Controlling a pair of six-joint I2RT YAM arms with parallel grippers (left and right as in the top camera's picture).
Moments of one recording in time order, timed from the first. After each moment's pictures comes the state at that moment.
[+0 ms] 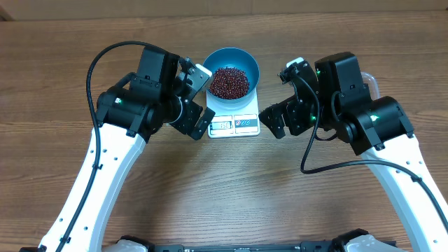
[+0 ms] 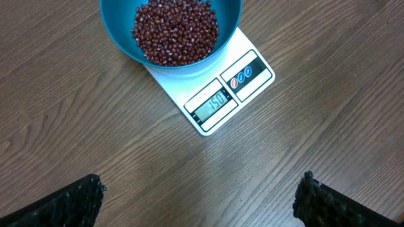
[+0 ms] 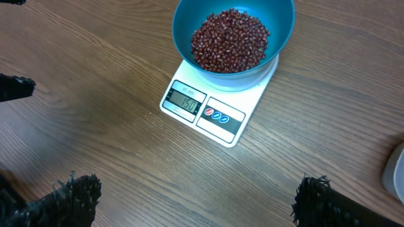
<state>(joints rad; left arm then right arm) -0.33 1.45 1.48 -1.09 0.18 0.25 0.35 1.35 1.40 -1.00 -0.30 -0.06</state>
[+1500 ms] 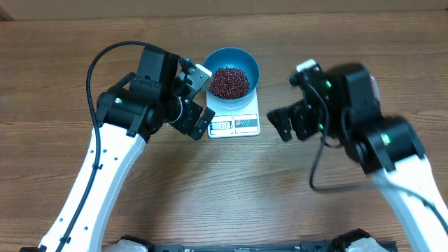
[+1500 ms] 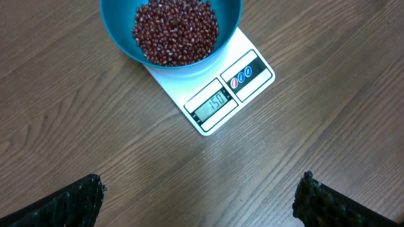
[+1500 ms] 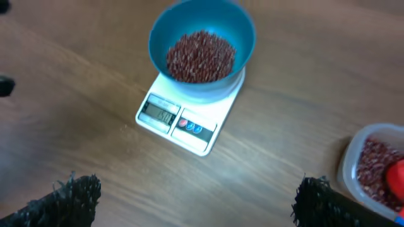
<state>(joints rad) -0.33 1.45 1.48 -1.08 0.18 0.25 0.35 1.18 1.26 -0.89 -0.19 -0.06</state>
